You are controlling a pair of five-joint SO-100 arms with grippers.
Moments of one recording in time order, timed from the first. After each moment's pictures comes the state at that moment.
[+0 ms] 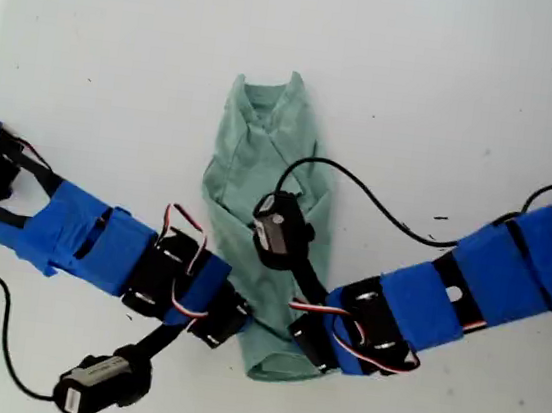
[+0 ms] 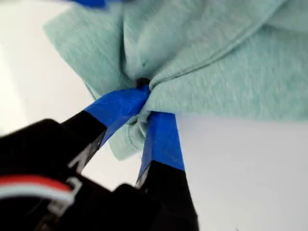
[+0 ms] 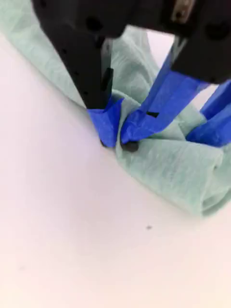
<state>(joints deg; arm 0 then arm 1) 14.2 53.5 51.9 68.5 15.3 -19.5 69.3 65.2 69.3 -17.4</state>
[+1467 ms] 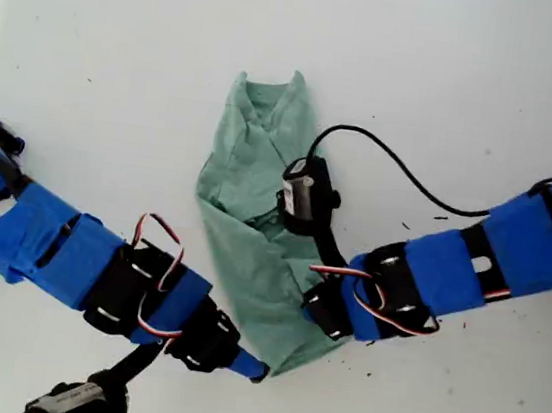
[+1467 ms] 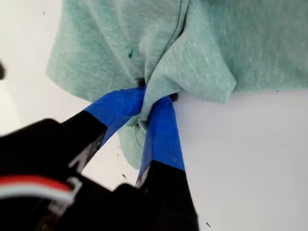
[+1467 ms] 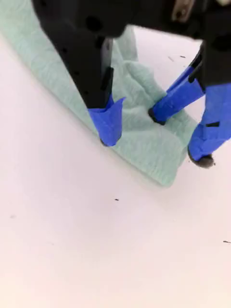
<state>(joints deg) 17.3 58.0 56.2 62.1 8.1 -15.6 80.5 84.7 56.1 -17.0</state>
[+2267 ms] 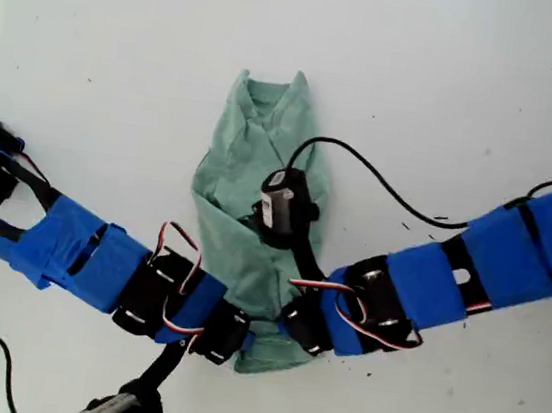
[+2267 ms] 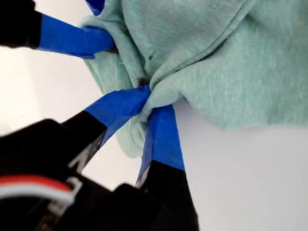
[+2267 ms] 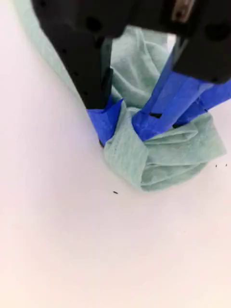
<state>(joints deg) 16.2 48.8 52.1 65.7 -1.6 -17.1 73.6 72.3 56.4 -17.5</state>
